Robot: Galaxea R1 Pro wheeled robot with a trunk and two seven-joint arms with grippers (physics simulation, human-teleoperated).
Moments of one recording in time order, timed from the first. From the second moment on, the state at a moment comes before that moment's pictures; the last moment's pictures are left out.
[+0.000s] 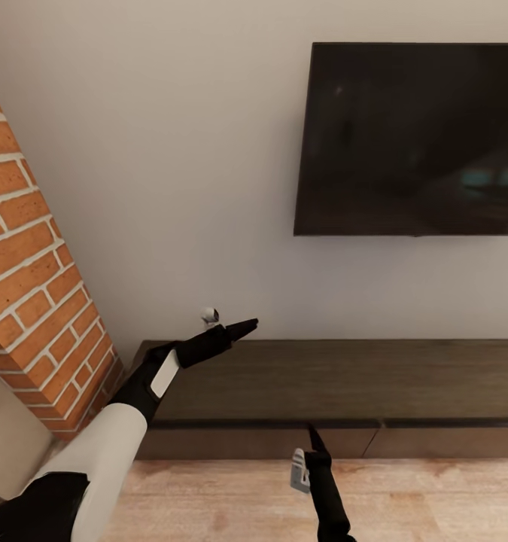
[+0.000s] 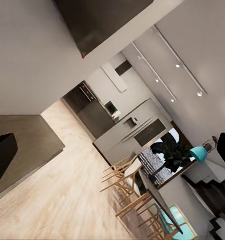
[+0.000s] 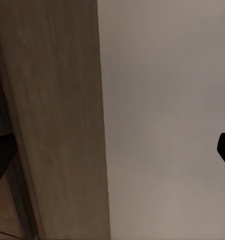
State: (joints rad) left arm -0.88 -0.08 0.00 -0.62 0.47 0.54 -1.21; right arm -0.38 0.11 0.26 -0.38 1.38 0.12 -0.73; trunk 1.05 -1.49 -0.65
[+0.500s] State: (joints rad) left arm -0.88 -0.10 -0.05 -0.63 0.47 0.54 -1.21; right arm -0.38 0.11 0.27 -0.40 1.33 -0.03 -0.73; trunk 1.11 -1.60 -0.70
